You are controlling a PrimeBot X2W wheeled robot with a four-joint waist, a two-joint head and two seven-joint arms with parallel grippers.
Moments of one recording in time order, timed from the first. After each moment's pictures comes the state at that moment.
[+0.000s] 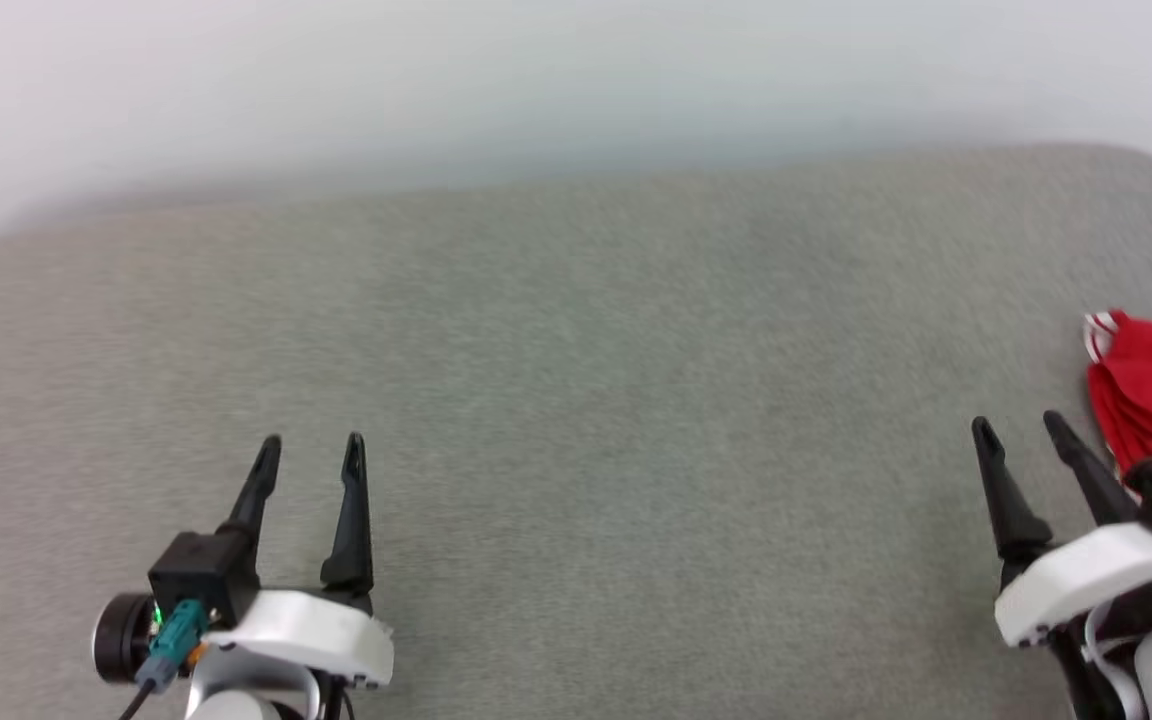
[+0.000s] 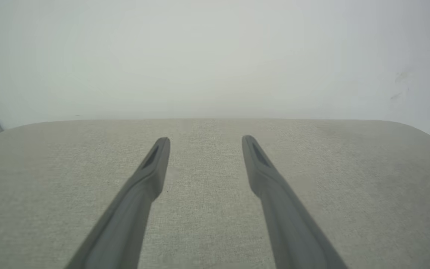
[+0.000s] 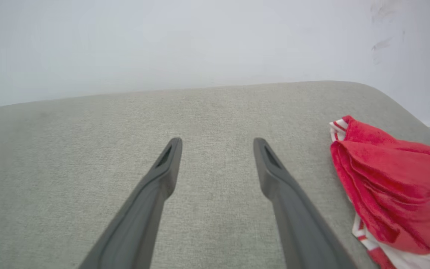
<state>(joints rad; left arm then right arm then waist) -0.10 0.34 -0.34 0.04 -0.47 0.22 -0.25 -0.19 -0.26 0.06 0.33 0.34 0.13 -0.13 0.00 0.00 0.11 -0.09</state>
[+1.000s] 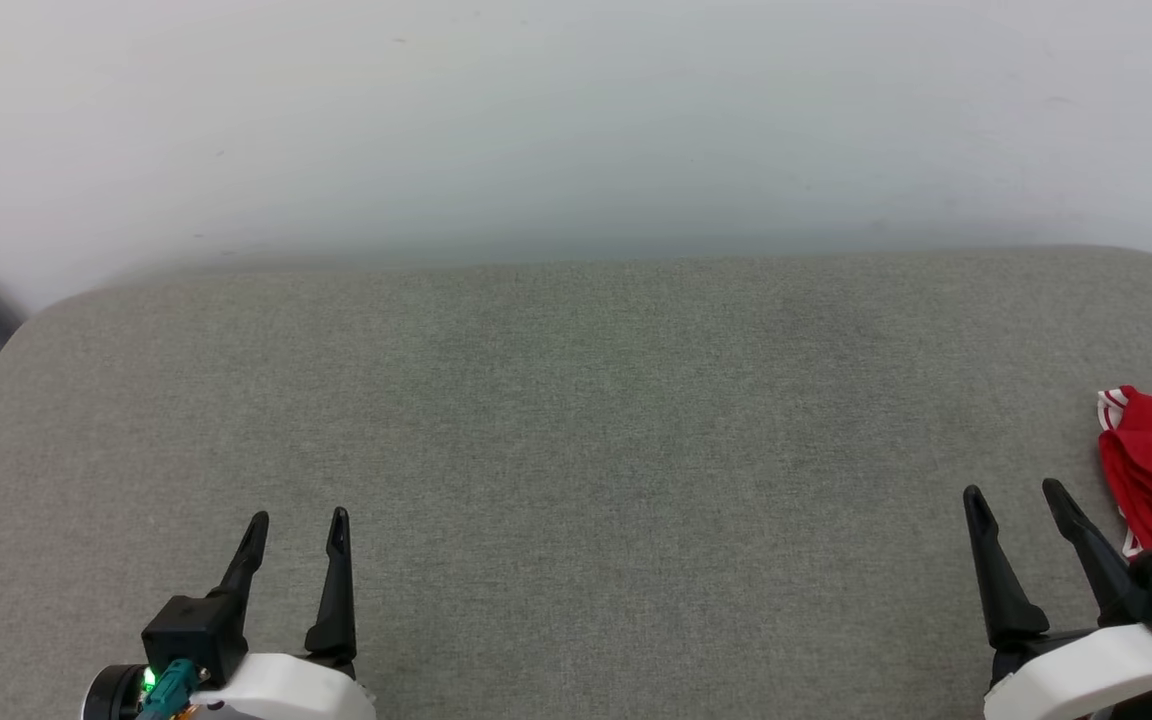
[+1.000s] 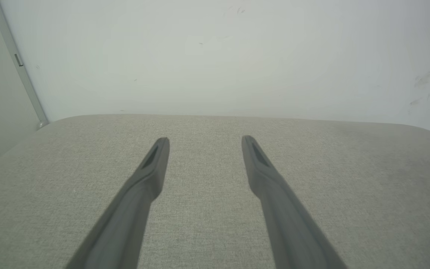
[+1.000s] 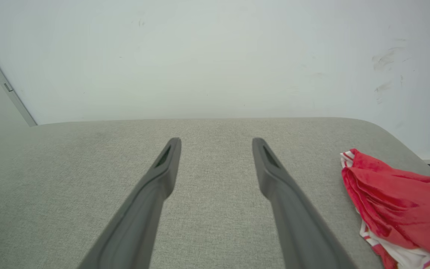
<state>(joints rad) 0.01 0.34 -0.32 0.09 -0.48 0.21 -0.26 0.11 -0.11 -0.04 -0.14 0.20 0.13 0.04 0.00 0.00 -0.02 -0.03</state>
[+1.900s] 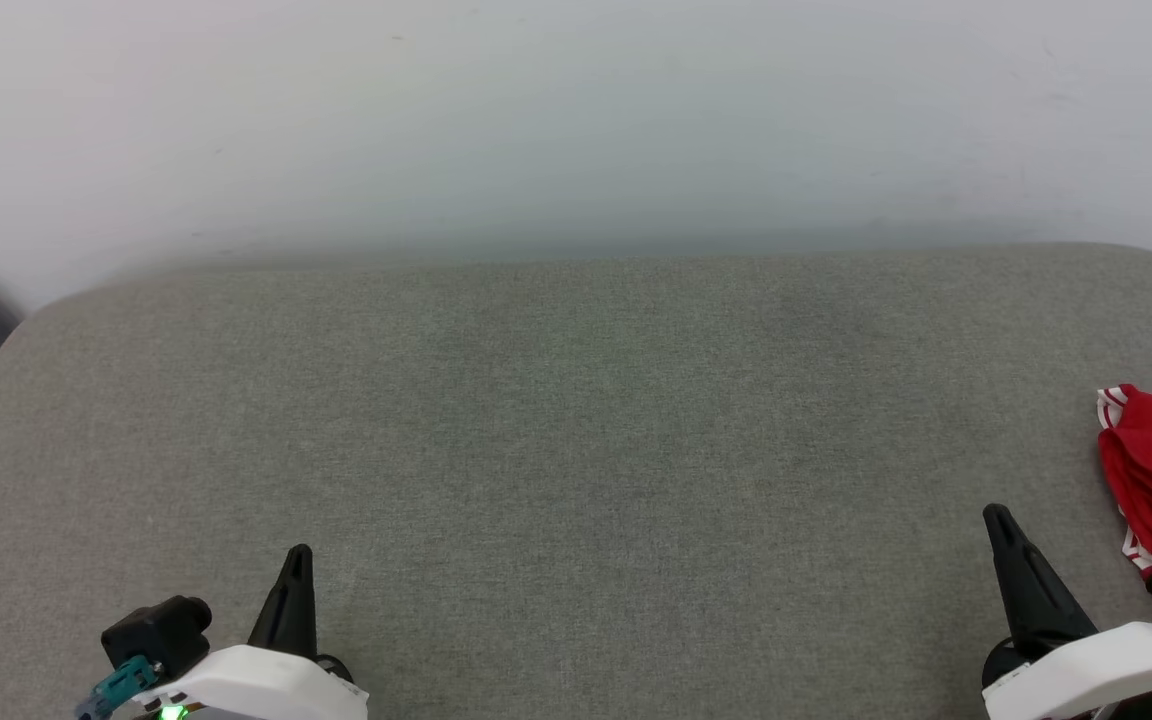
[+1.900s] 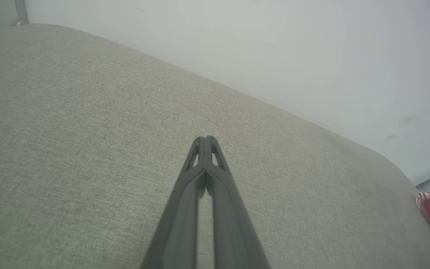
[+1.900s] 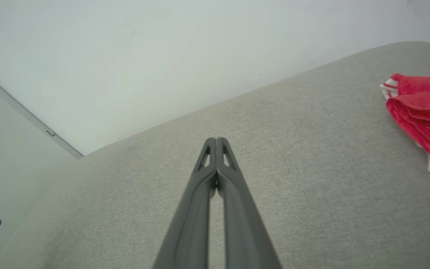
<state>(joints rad) 0.02 0.27 -0.24 0.15 -0.74 0.14 -0.18 0.09 -0.10 -0.04 -0.02 0.52 0.13 0.06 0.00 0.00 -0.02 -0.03</state>
